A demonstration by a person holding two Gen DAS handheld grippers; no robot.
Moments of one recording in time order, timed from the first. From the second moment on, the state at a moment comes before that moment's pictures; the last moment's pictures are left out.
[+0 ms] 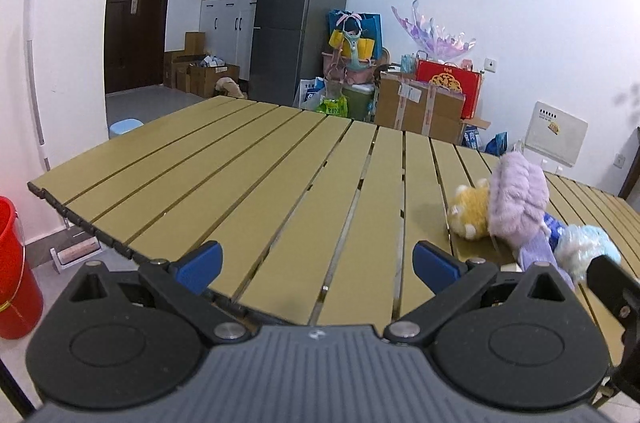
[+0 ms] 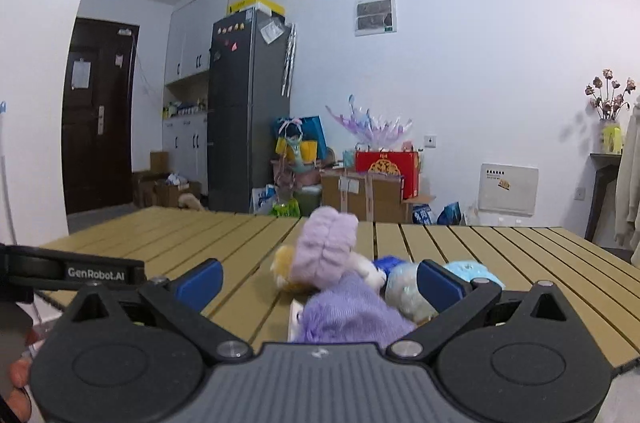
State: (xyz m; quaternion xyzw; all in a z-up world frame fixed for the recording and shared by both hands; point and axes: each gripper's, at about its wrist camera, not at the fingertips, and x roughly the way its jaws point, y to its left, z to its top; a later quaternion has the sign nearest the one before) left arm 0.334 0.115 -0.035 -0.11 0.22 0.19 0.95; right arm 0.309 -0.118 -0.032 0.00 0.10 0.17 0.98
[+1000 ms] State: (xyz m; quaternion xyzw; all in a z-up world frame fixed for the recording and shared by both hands) left arm 0.344 0.140 -0.055 -0.10 0.25 0.18 0.94; right arm 0.392 -0.100 -0.096 0.06 0.21 0.10 0.97
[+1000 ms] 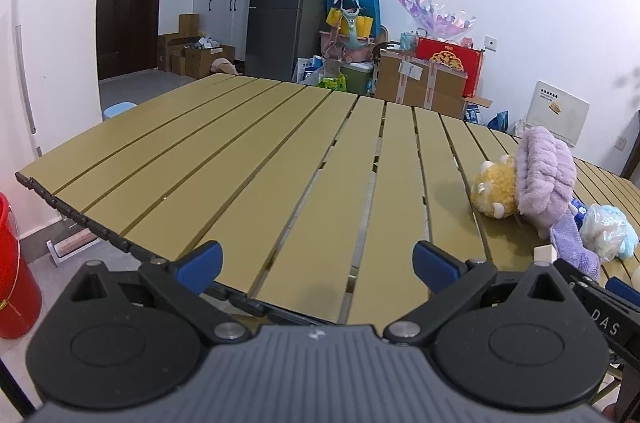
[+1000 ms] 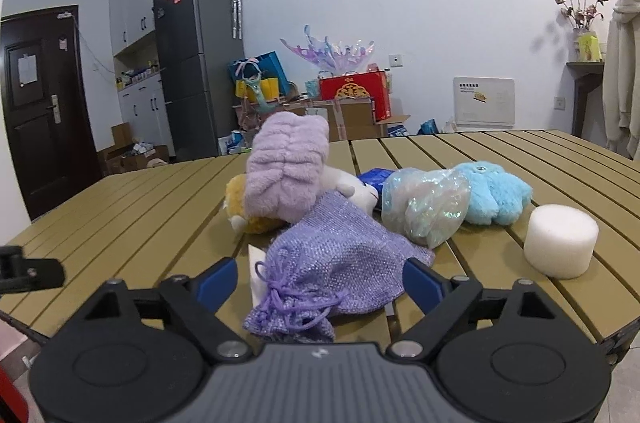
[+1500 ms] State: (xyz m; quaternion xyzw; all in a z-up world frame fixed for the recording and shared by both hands) left arm 0.345 0.132 -0.053 -0.10 0.25 0.17 0.95; right arm 0.394 -0.113 -0.099 0.10 0.22 0.16 0.96
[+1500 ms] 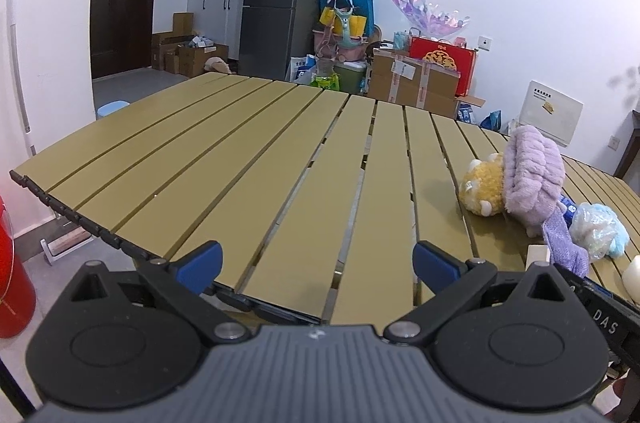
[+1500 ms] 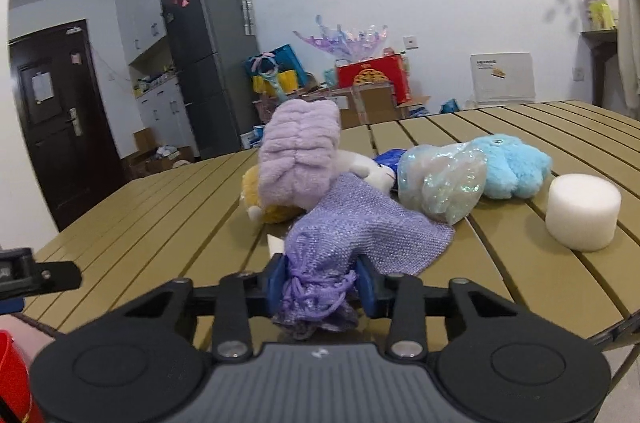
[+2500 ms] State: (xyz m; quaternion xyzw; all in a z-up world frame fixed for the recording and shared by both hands) left arm 0.379 0.052 -0.060 -0.08 0.27 0.09 0.96; right arm 0.351 -0.187 -0.063 0.10 0.13 0.12 0.98
